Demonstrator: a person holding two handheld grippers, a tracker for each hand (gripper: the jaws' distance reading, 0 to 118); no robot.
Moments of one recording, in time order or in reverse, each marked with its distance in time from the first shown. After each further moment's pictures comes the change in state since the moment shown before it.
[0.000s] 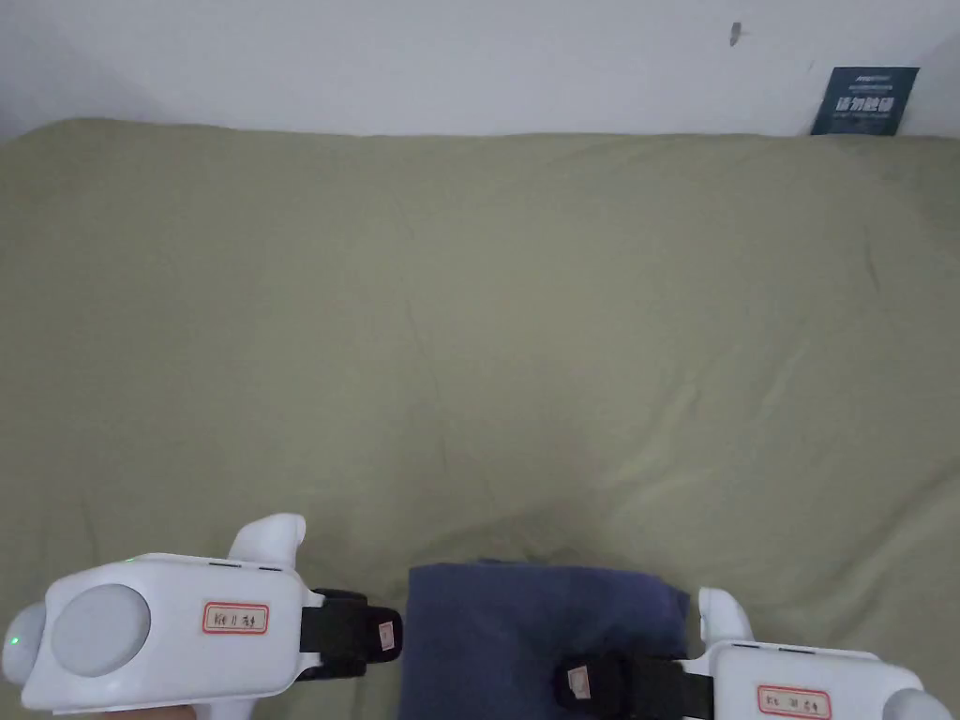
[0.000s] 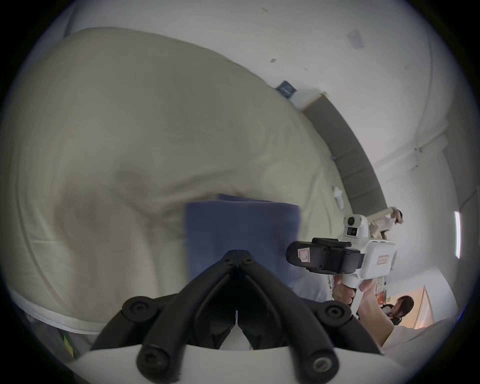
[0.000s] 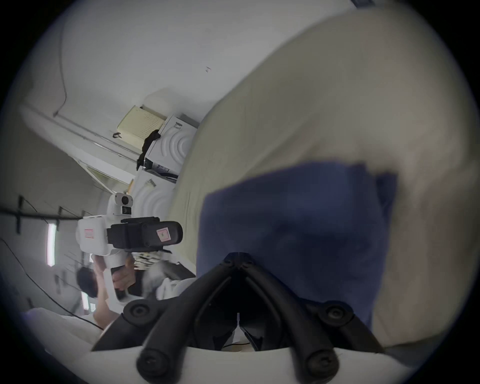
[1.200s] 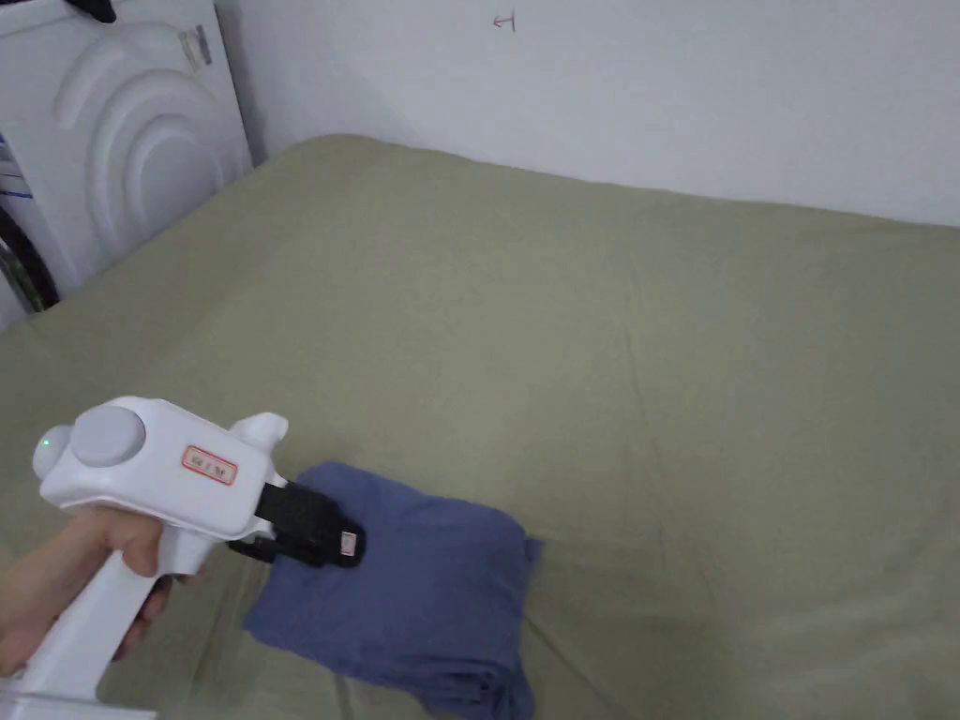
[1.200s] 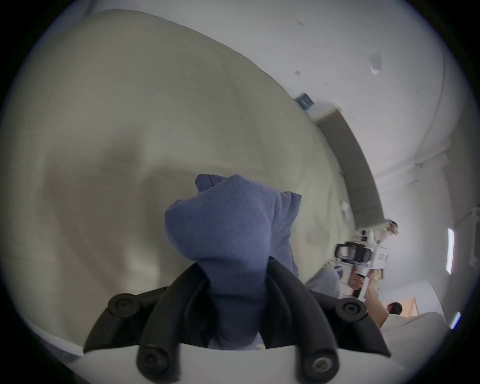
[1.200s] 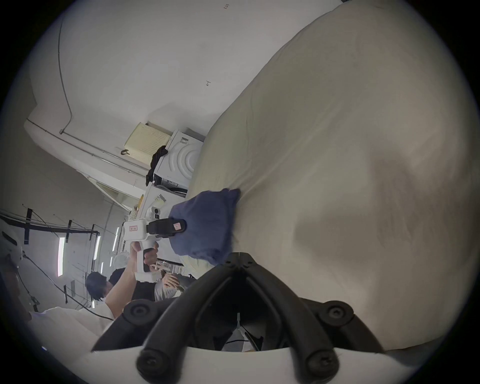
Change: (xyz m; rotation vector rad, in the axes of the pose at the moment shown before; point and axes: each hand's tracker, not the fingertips) left arm -0.181 0.090 0.143 0.044 0.133 0.100; right arm -0.050 0.015 0.028 0.155 -0.039 0.078
